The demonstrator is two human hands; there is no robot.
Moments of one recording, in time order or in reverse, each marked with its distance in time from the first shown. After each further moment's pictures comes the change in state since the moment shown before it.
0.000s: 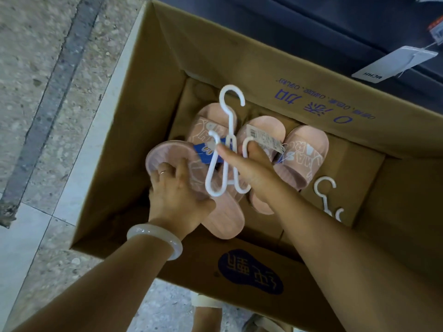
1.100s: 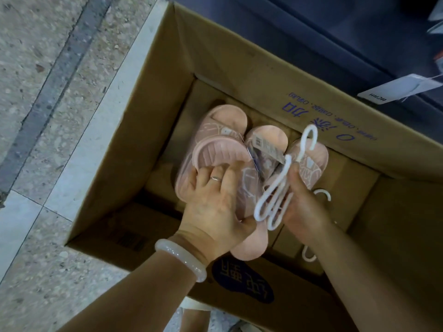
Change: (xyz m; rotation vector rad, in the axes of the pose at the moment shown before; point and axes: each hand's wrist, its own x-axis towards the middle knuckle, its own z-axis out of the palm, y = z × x) left_hand -0.019 0.030 0.009 -0.075 0.283 0.515; right_hand -0.034 0.025 -0.063 0.363 -0.010 0.174
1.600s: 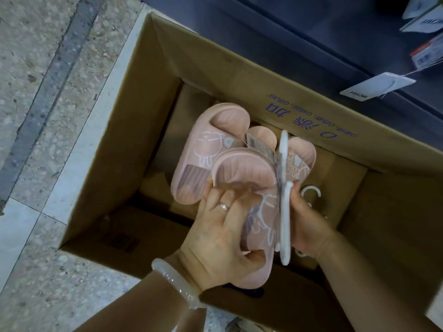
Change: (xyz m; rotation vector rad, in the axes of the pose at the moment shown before) left_hand -0.020 0.024 0.001 -0.284 0.088 0.279; right_hand -0.029 0.001 -0.026 0.134 -0.168 0.151
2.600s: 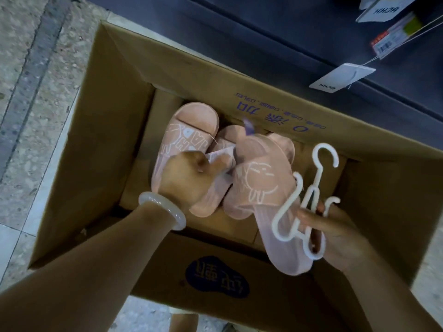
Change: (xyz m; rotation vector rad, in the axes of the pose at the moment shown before) left_hand 0.078 -0.030 0.004 0.040 -0.214 -0.665; right_hand -0.040 -0.005 -0.073 -0.061 0.064 -0.246
